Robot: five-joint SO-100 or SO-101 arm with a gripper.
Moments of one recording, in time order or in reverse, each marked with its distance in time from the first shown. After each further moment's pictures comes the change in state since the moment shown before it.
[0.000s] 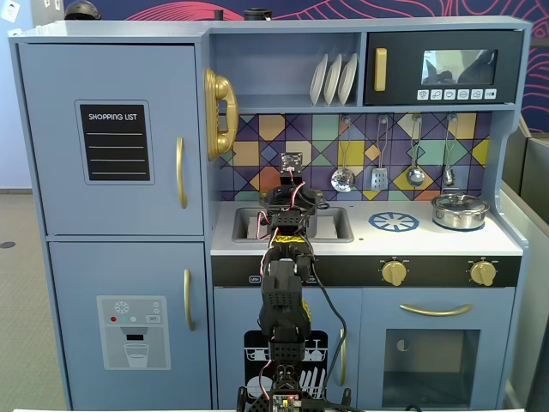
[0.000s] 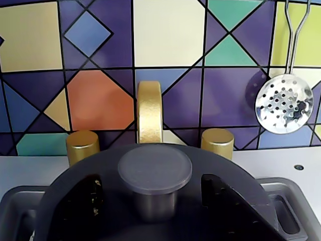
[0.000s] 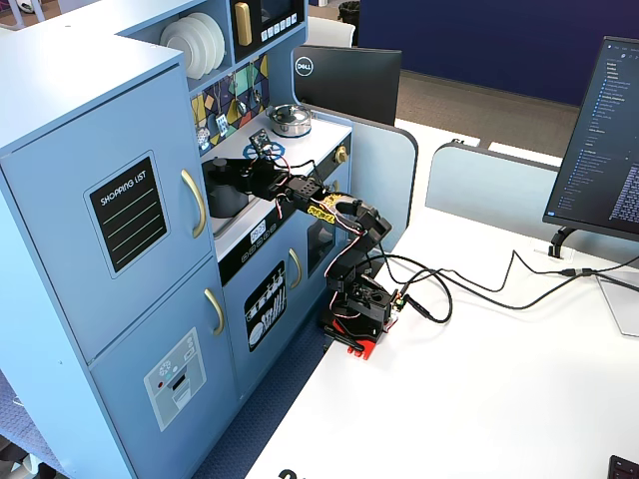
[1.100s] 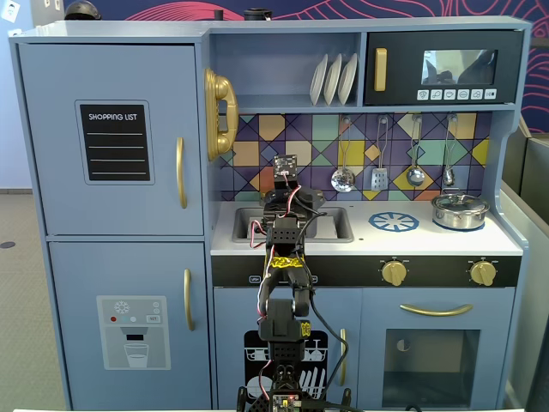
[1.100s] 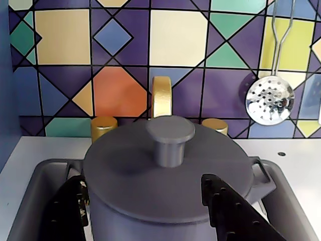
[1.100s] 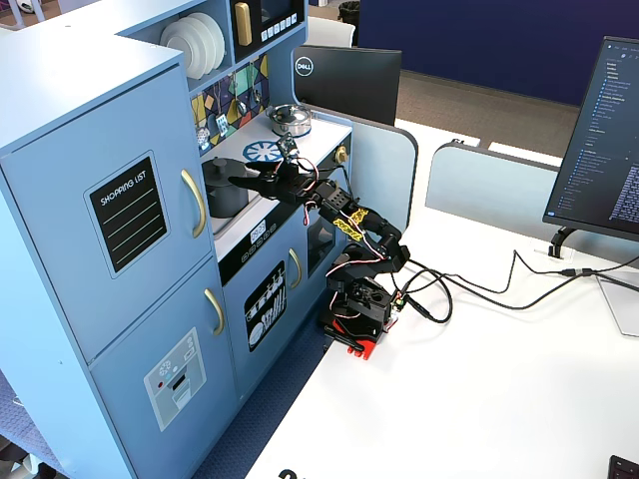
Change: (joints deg) arm -0.5 24.7 8.5 15.6 -1.7
